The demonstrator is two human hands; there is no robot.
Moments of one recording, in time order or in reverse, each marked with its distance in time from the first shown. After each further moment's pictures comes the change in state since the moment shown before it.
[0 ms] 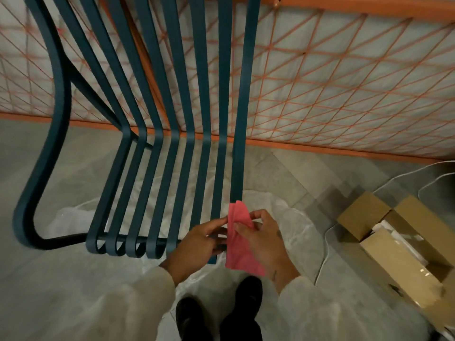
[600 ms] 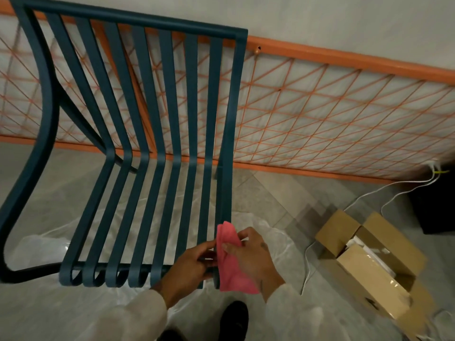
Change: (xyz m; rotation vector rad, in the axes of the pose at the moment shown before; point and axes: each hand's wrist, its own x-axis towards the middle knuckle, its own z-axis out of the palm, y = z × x) left_hand 0.002 -0.009 -0.007 0.029 -0.091 0.032; right_hand -0.017 -0.020 0.005 -0.114 0.092 -0.023
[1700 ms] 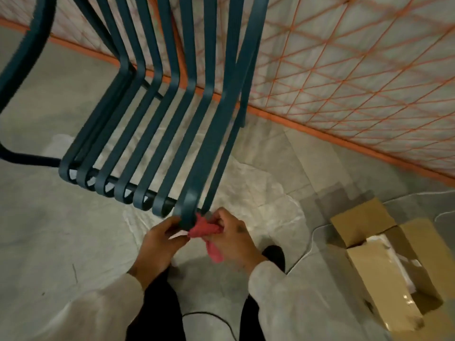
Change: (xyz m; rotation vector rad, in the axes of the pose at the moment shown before) left_hand 0.019 -0.101 0.090 -0.020 0.663 -0.142; right_hand 0.061 0.125 -0.024 -0.156 -0.601 -0.180
